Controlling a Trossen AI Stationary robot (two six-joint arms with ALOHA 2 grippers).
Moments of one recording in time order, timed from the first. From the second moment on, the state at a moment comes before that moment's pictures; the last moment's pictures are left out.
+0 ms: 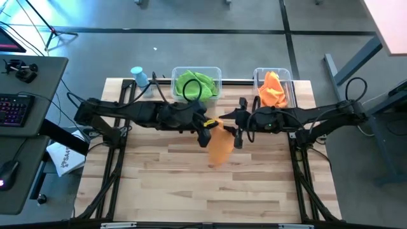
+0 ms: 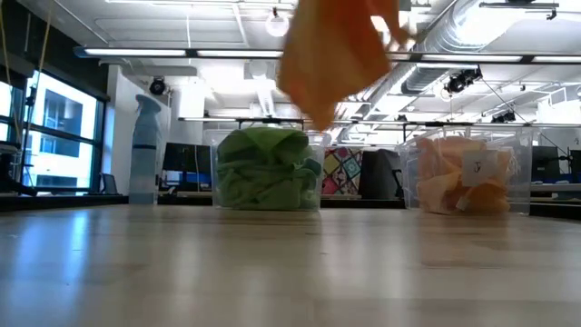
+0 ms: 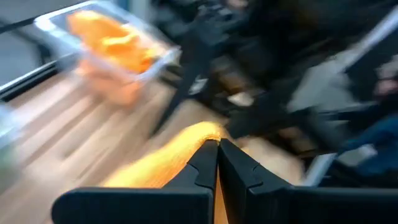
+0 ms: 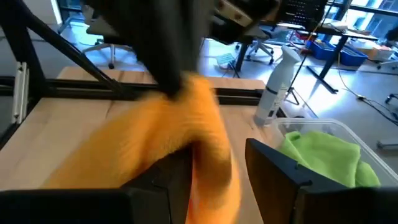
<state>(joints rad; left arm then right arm) -0.16 1.63 1.72 -0.56 -0.32 -0.54 0.16 1.26 1.13 -0.18 0.33 -0.06</state>
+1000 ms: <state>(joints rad) -0.12 1.62 1.72 -0.56 -0.26 -0.56 0.14 1.22 1.13 -0.18 0.23 -0.13</state>
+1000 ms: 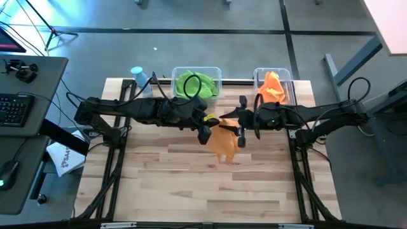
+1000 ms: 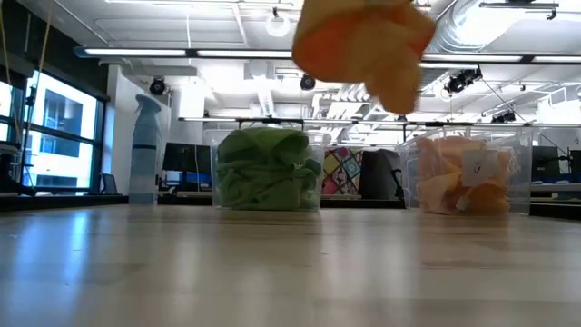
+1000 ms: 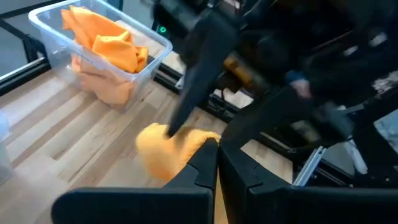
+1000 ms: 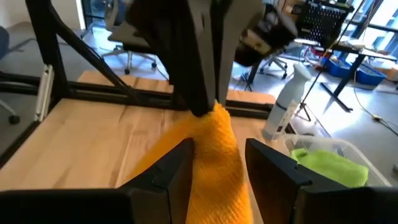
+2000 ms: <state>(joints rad) -0.08 1.60 1.72 -0.72 -0.46 -0.45 0.11 1.26 1.13 -0.34 0.34 -0.13</state>
